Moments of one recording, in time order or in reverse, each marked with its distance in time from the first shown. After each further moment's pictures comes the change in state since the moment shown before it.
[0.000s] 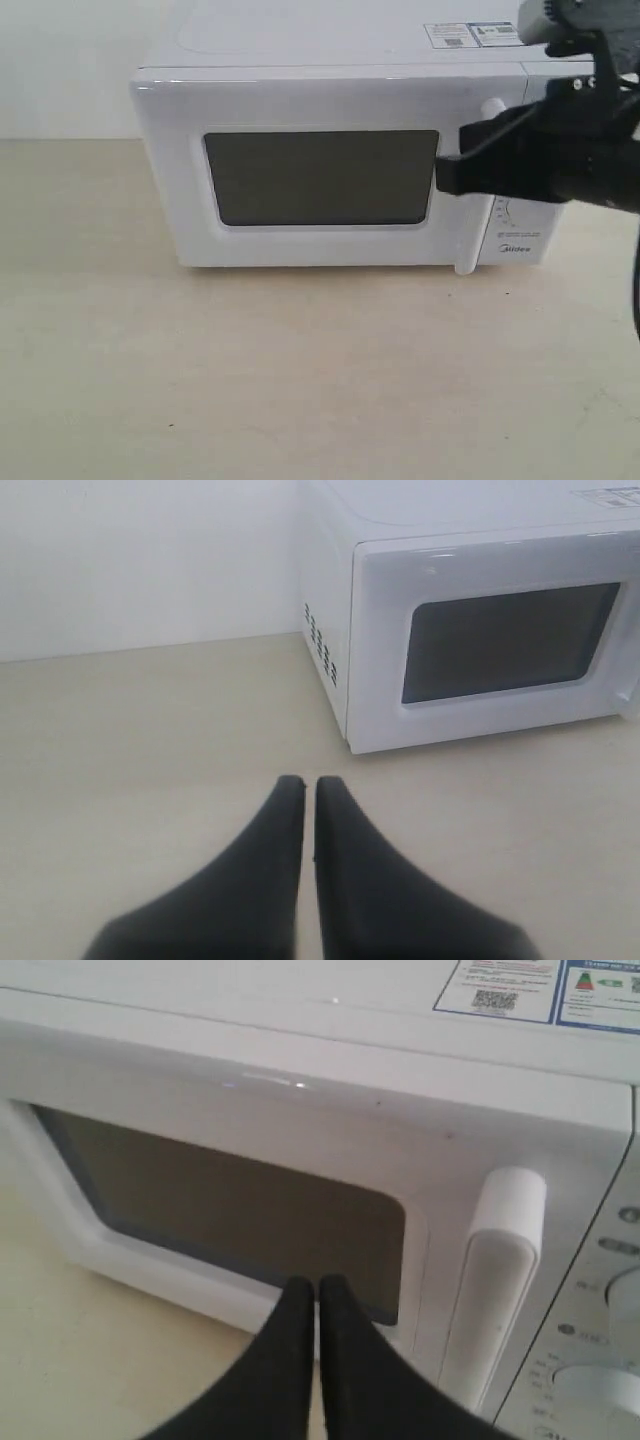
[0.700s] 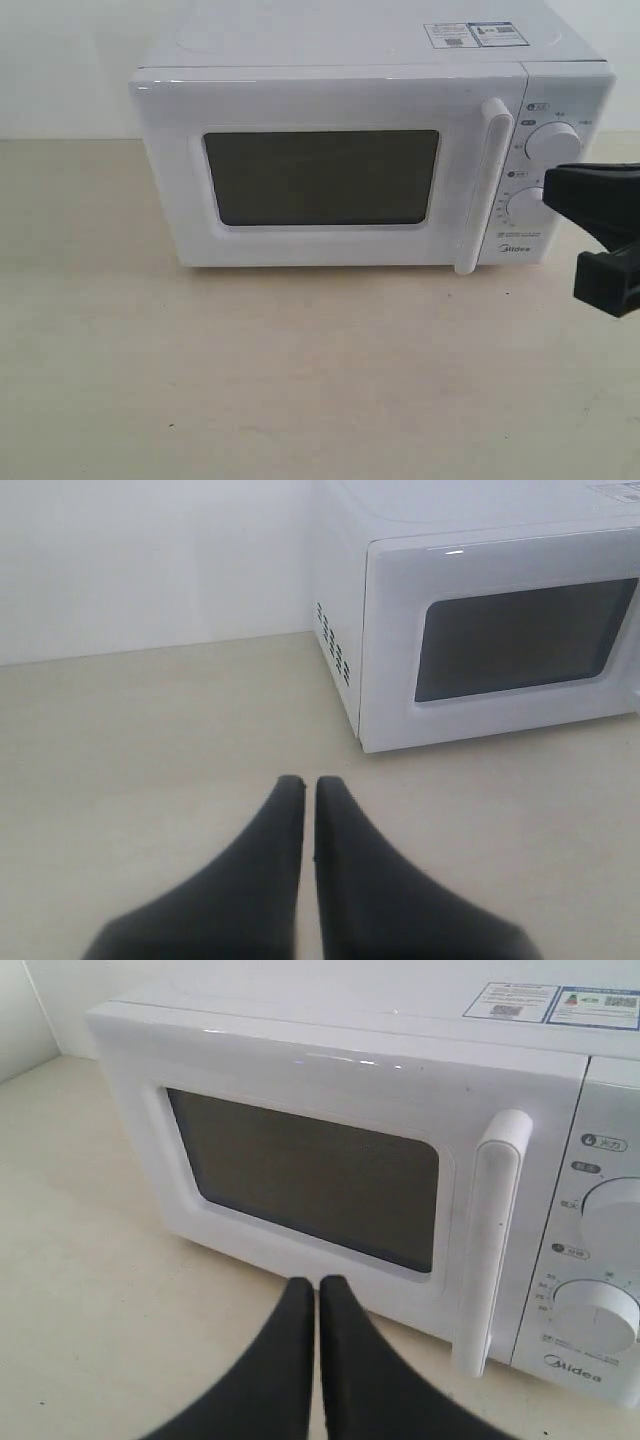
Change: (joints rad) left arm 0.000 0.000 0.000 0.024 0.002 0.000; right arm 0.031 -0.444 0.193 0.006 0.167 0.000
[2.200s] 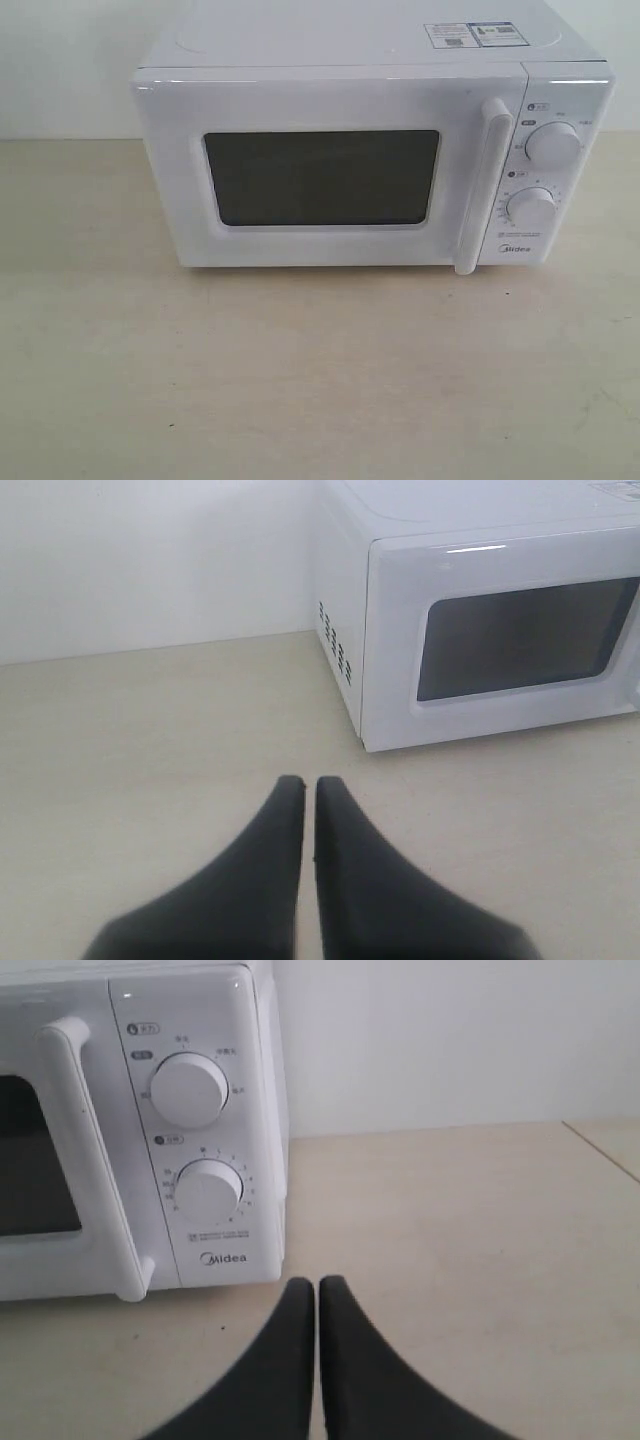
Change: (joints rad) left arm 0.000 0.000 0.000 0.004 0.001 0.000; right arm -0.596 -0.676 0.441 -0.063 0.099 0.026
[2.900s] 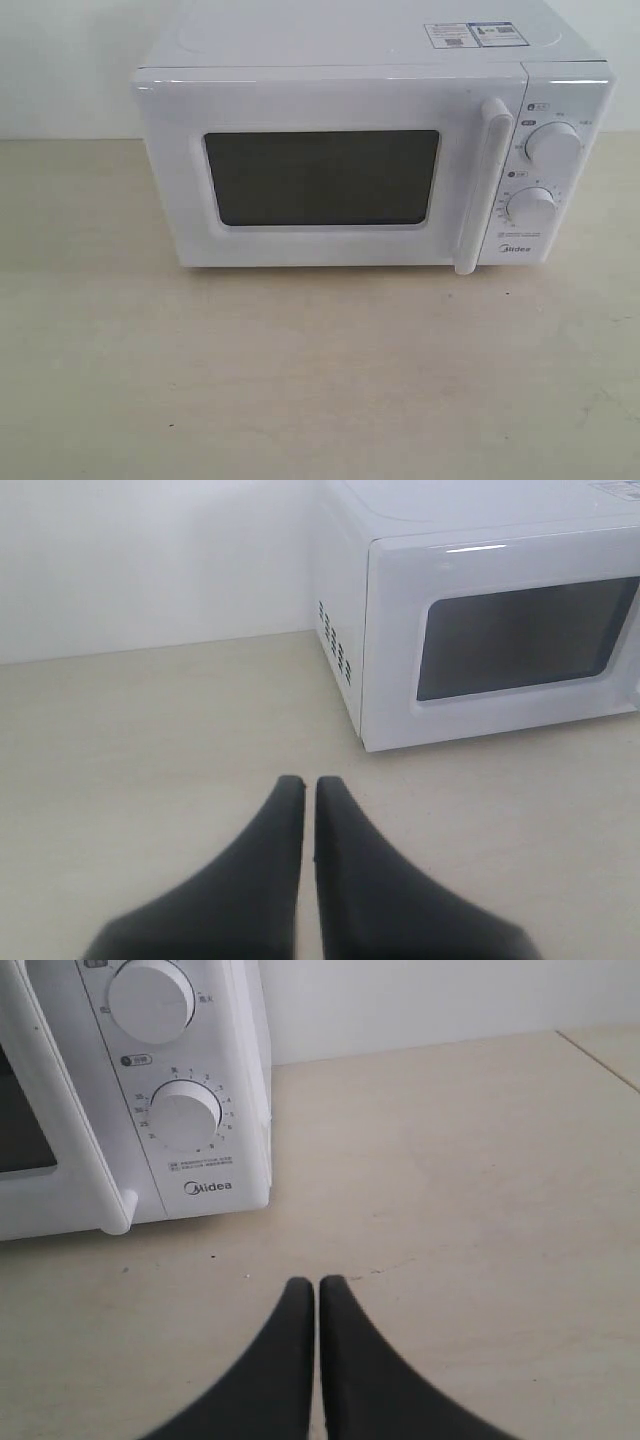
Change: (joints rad) left arm 0.000 0.000 0.000 0.000 0.000 0.000; right arm 0.000 0.000 0.004 -0.164 0.120 0.201
